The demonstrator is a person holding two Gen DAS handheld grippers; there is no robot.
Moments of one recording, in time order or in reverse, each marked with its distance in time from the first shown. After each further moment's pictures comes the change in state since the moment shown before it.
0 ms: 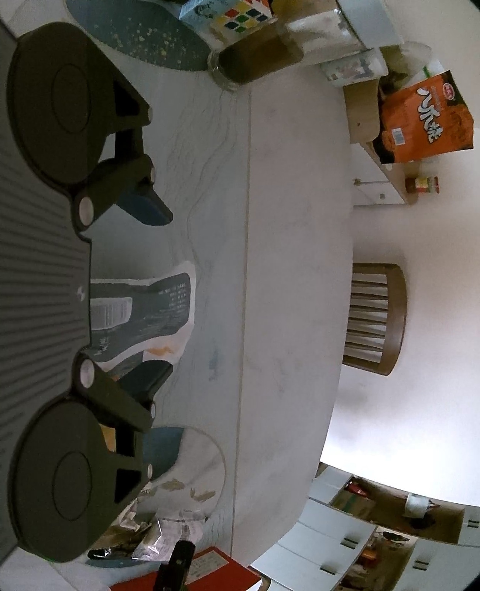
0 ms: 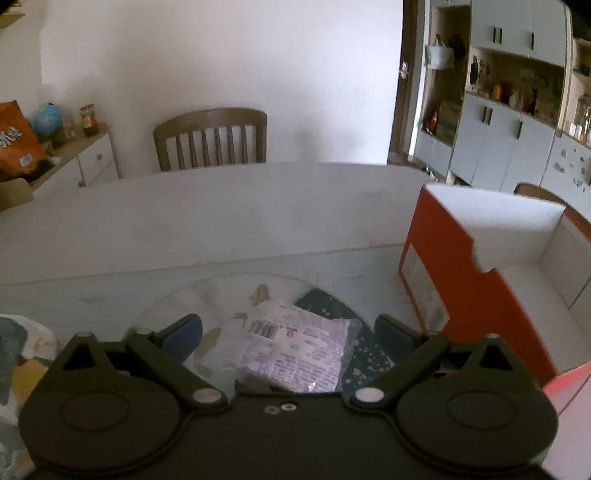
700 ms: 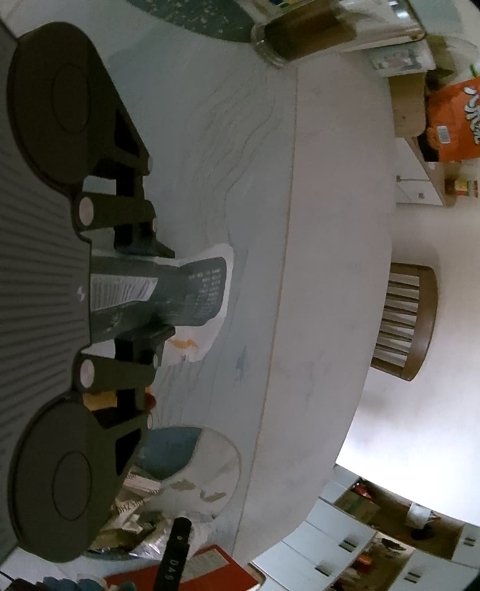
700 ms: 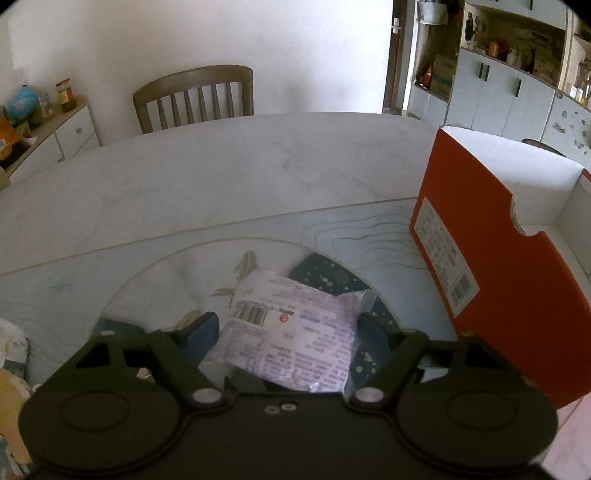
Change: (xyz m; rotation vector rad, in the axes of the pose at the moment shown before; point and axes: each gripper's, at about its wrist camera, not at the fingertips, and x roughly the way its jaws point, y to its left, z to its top) left arm 0.026 0.011 -0.008 -0.082 0.093 -0.054; right arm 0.043 -0.001 -0.002 0.045 0.141 -0.011
